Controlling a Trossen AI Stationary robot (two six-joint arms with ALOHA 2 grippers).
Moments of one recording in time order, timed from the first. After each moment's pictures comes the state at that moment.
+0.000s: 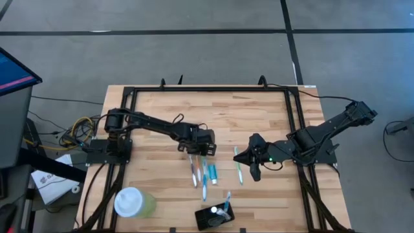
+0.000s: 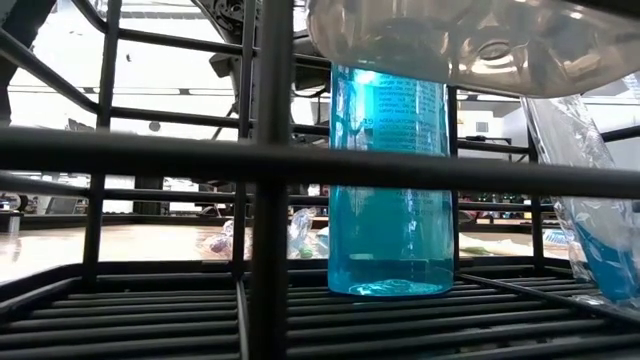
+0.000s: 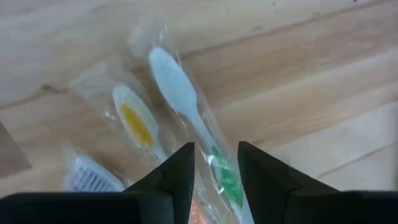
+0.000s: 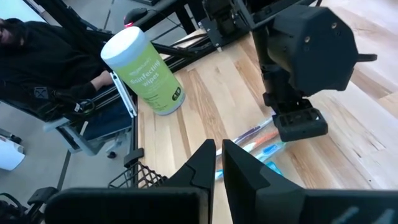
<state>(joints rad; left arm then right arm) 0.02 1.95 1.26 -0.56 0.07 -1.33 0.47 1.20 1.05 -0.36 0.39 0.71</state>
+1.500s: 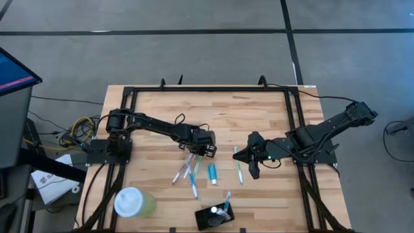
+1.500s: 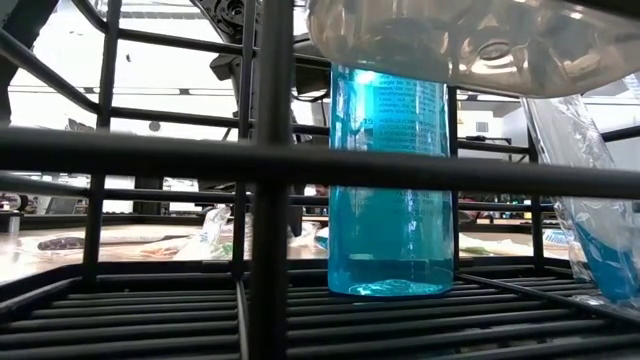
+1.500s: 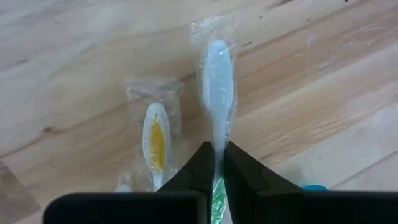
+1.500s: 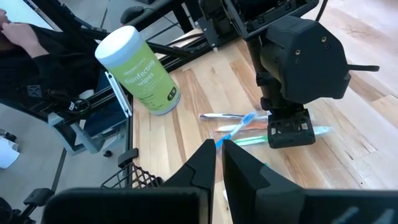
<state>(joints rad) 0.00 1.97 1.26 -0.54 0.00 -1.20 0.44 1.20 1.05 -0.37 0.37 0.68</state>
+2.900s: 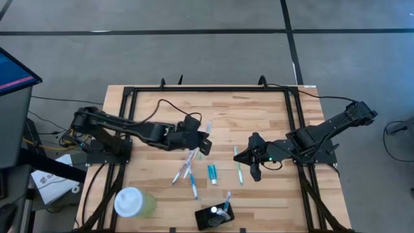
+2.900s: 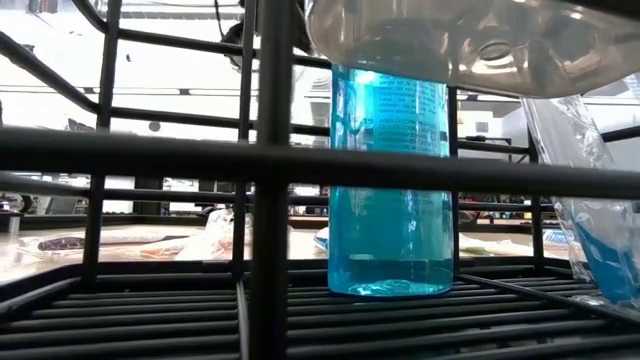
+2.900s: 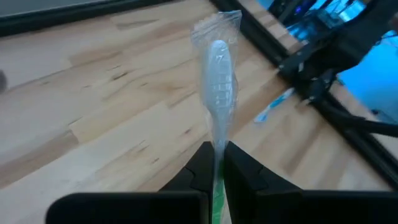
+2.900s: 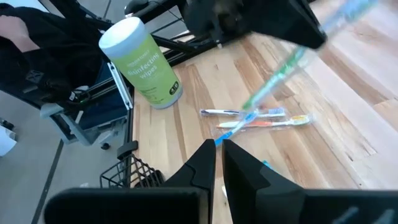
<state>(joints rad) -0.19 1.57 1.33 -0.50 -0.59 -0.94 0.46 1.20 1.05 -0.37 0.37 0.65</state>
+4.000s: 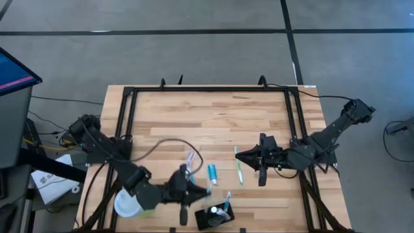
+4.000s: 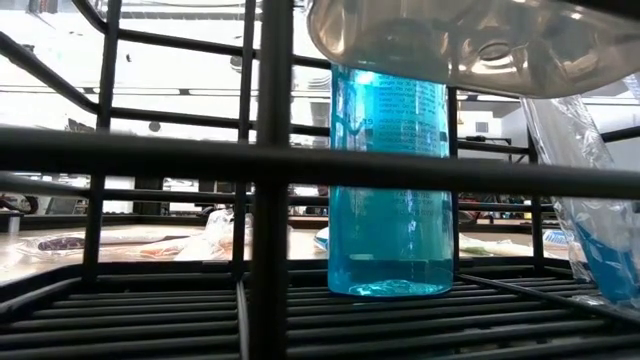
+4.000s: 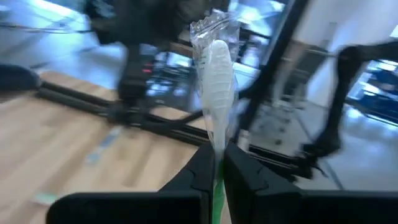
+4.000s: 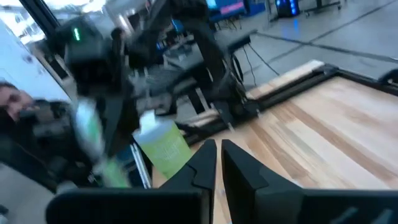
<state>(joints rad) -0.70 1.62 1.33 0.13 -0.78 -0.43 0.64 1.19 1.05 -0.05 0.74 0.56</state>
